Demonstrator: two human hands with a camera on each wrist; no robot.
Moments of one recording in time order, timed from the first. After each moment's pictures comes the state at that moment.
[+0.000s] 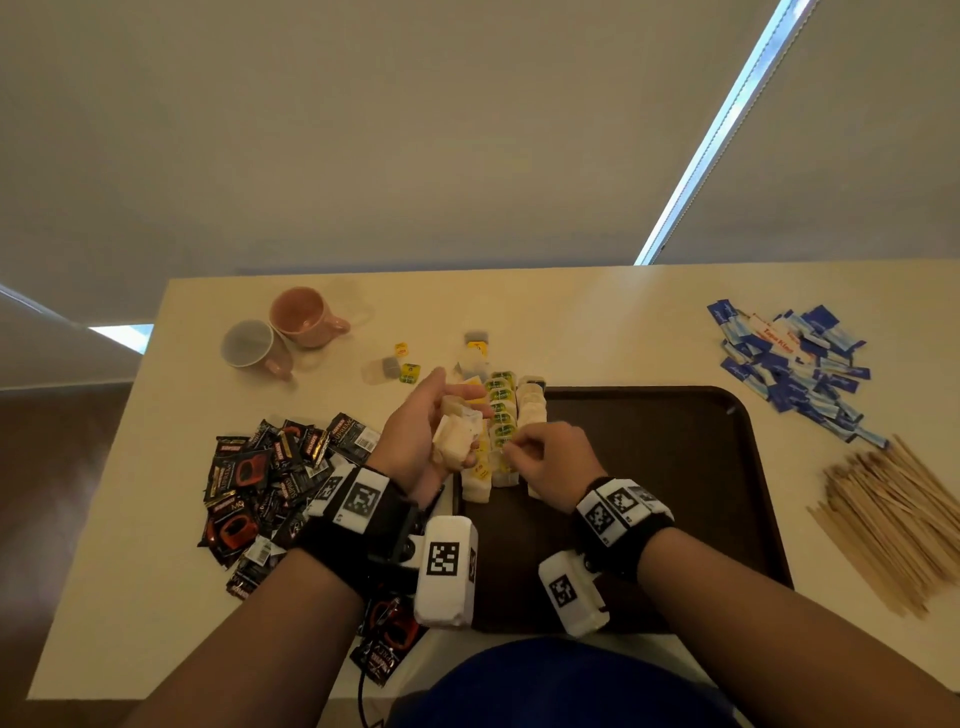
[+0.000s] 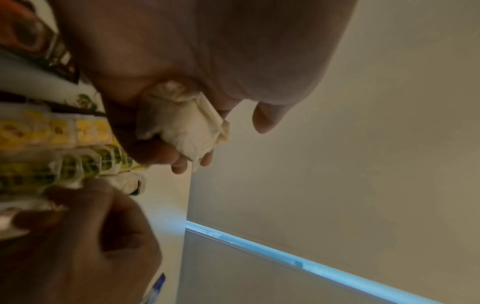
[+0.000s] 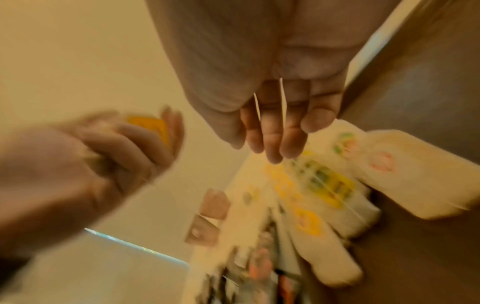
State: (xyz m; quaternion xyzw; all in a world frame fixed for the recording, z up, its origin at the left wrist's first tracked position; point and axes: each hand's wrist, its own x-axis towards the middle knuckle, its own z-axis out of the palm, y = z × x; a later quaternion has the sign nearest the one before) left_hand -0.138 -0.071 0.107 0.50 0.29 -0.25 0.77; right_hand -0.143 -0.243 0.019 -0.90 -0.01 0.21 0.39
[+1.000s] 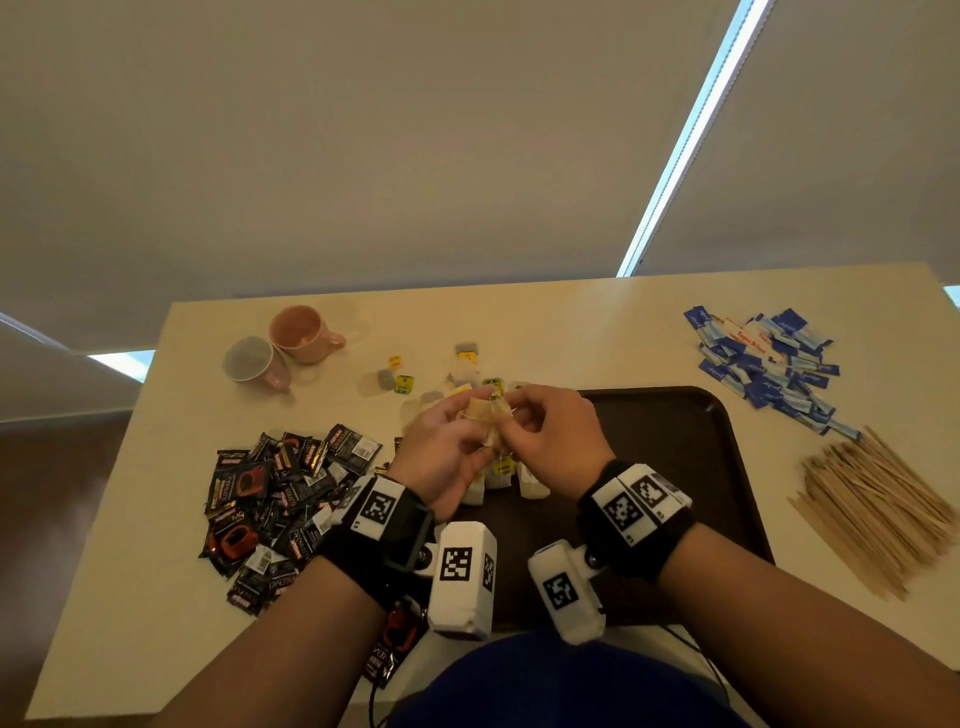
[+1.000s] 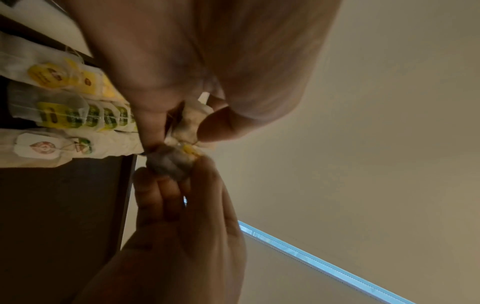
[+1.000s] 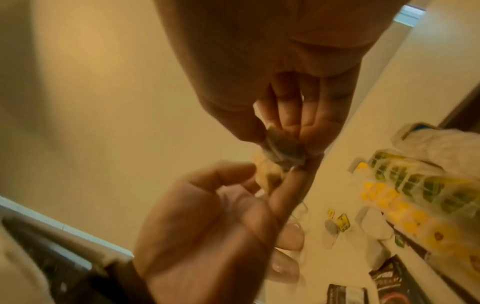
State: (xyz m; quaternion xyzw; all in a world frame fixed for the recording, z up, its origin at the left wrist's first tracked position) left_hand -0.158 -0.093 0.107 0.45 0.23 -0.22 0.83; right_hand -0.151 -0.239 0.098 -0.87 0.01 0.10 0.48
